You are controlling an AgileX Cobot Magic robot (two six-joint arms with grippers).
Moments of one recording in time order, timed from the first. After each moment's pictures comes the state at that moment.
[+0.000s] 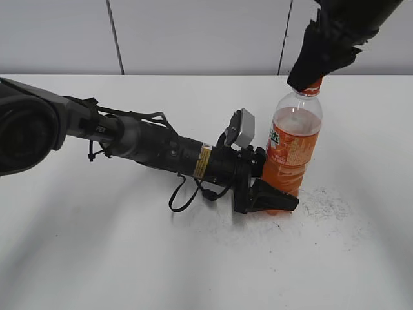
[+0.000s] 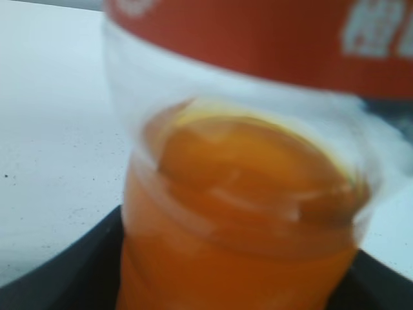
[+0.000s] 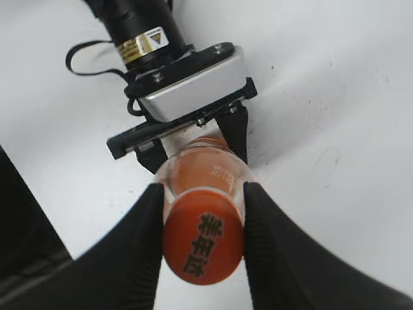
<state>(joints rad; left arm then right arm) -0.60 2.57 -1.63 1.44 -1.16 -0.83 0.33 1.71 -1.57 0.32 1.23 -0.77</state>
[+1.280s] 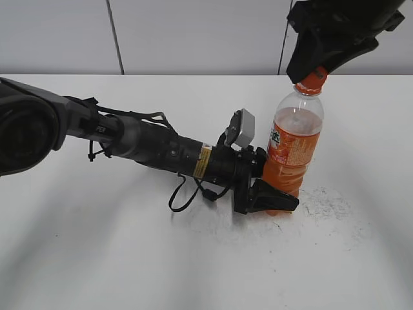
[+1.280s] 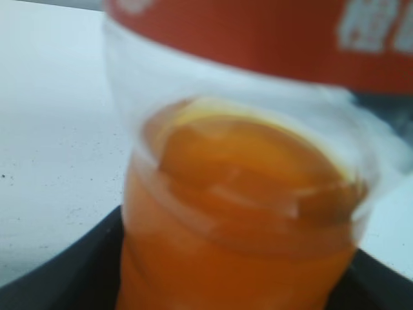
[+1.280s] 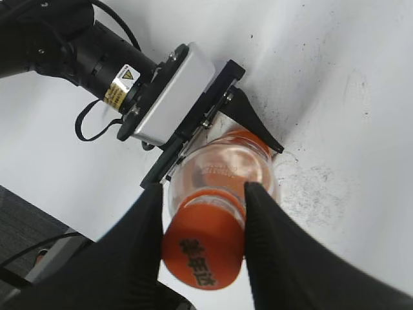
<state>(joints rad) -0.60 2.57 -1.63 1.44 -1.16 -0.84 0.33 1.70 -1.57 0.31 1.22 -0.19</state>
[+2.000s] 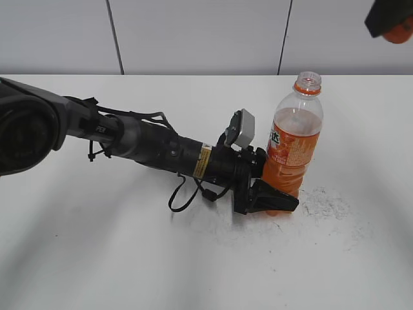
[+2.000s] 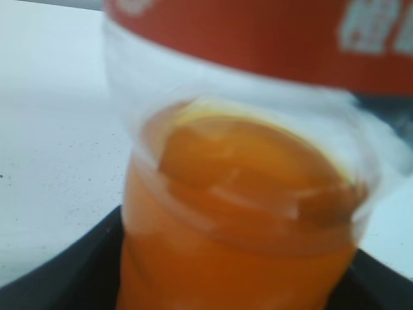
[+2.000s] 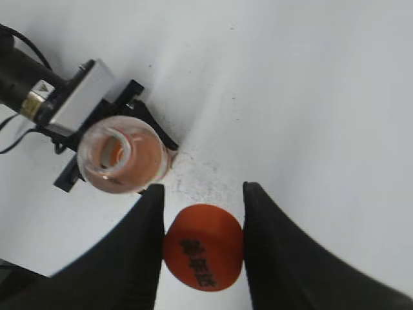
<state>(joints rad) -0.60 2.57 -1.63 1.44 -1.16 -0.84 0.33 1.47 -1.53 0.05 1.22 -0.11</state>
